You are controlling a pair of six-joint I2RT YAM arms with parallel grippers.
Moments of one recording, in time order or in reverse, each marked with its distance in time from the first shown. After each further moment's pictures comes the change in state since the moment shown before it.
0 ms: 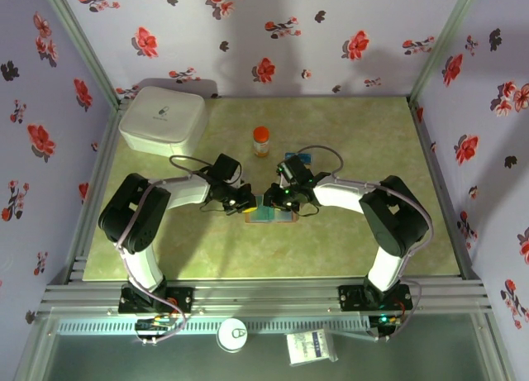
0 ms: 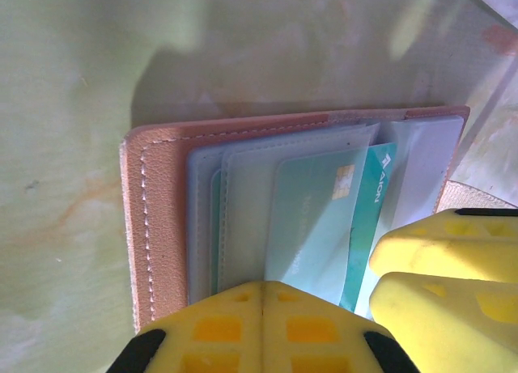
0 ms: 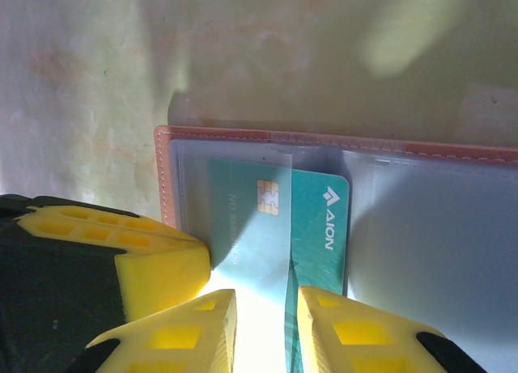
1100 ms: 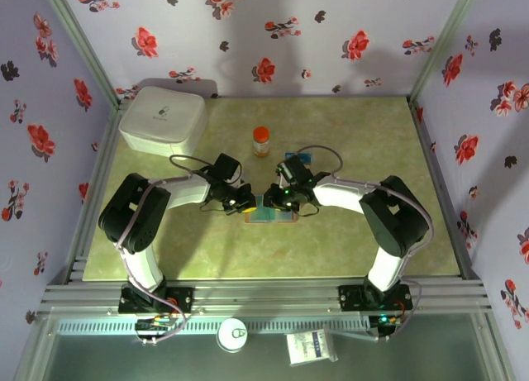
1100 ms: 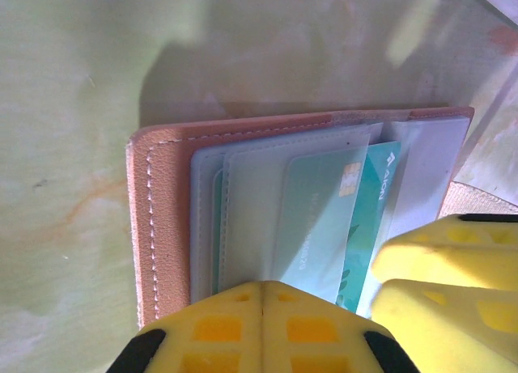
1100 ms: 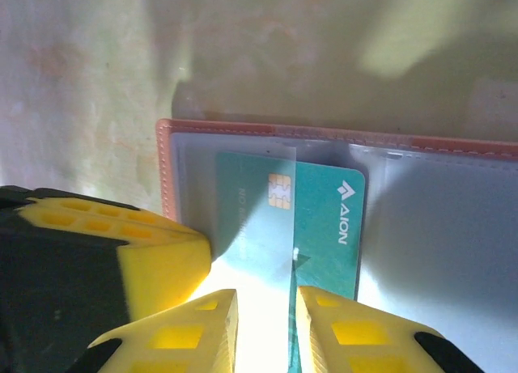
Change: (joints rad) left arm 0.000 0.000 0.007 -0.017 -0.008 0.004; right arm 0.000 -0.010 0.005 -0.014 0.001 -0.012
